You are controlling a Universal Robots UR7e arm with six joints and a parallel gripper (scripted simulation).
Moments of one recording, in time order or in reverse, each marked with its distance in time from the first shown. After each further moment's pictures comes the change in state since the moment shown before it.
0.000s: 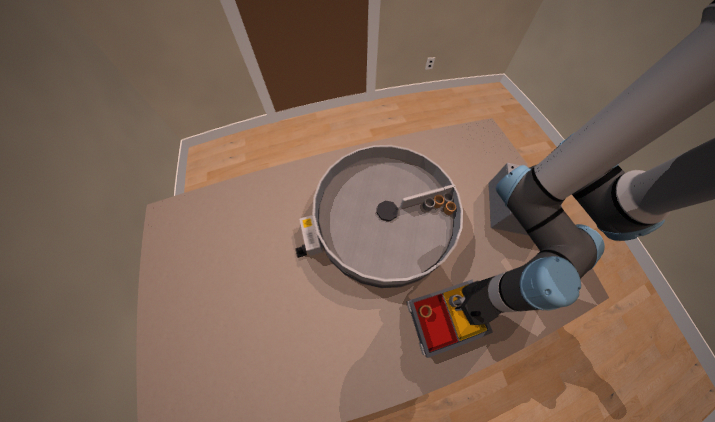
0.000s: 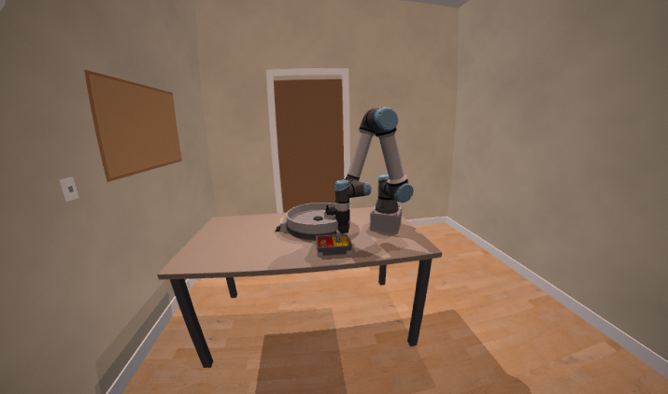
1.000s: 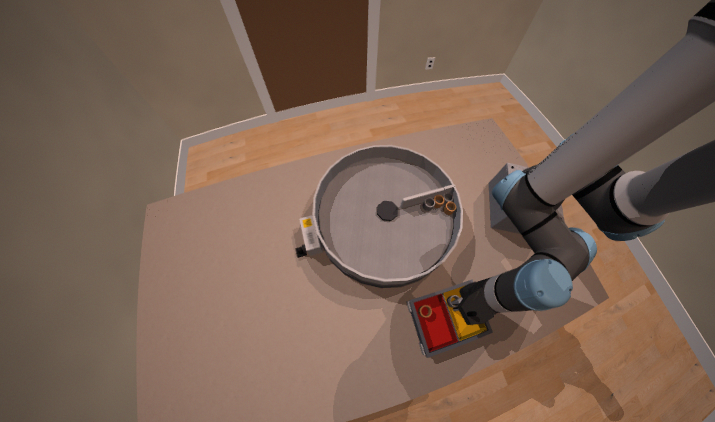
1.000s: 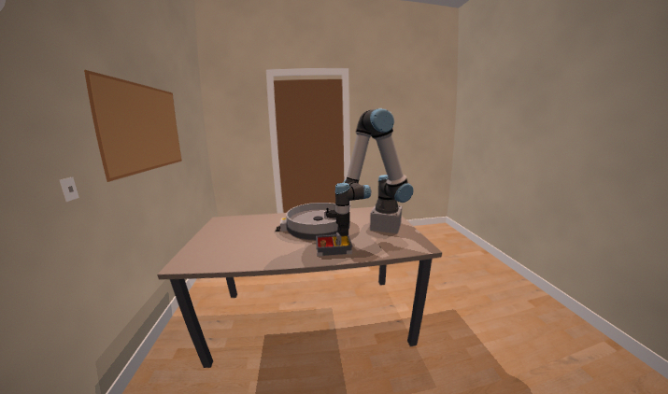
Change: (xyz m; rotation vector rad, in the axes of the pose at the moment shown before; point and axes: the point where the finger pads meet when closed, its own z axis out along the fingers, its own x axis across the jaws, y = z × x) arm 0.000 0.000 0.016 0.000 0.000 0.000
